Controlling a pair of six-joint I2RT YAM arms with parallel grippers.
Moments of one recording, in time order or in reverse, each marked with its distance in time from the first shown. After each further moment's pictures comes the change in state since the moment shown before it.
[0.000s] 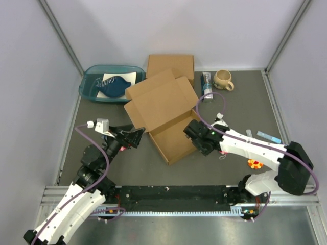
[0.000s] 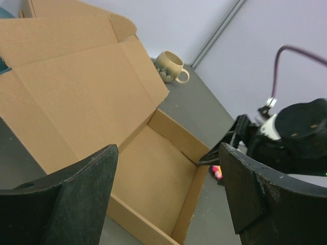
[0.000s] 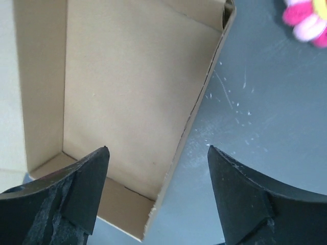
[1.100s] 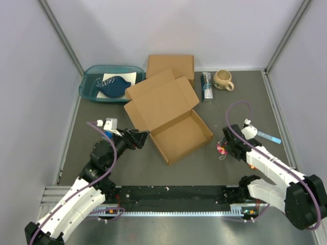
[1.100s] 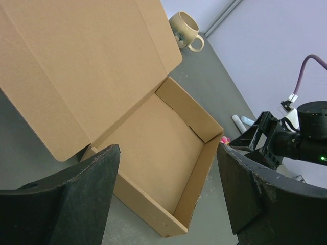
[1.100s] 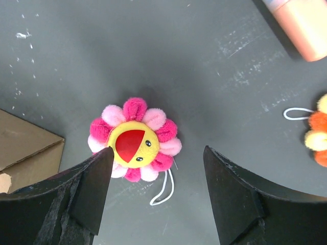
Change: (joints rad) left arm 0.000 0.123 -0.057 0.014 0.016 -0.074; right arm -0.532 -0.393 -0.478 0.239 -0.056 -0.698
